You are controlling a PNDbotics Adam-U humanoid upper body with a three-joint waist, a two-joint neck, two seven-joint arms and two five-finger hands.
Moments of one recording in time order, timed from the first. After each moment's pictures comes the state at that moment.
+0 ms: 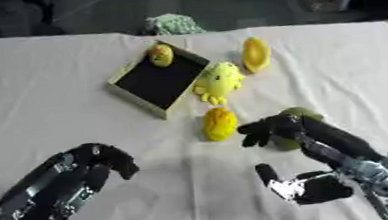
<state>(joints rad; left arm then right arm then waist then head) -0.12 0.24 -0.39 -1.98 0.02 0.03 -0.49 0.02 -0.55 0.11 -1.98 0.32 -0.52 0.43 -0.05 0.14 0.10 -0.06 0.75</state>
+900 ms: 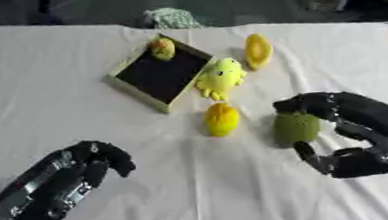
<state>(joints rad) -0.11 0.25 -0.39 -1.98 0.01 0.04 -0.49 0.02 -0.74 0.07 -1.97 0.57 -0.39 0.32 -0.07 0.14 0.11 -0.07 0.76</state>
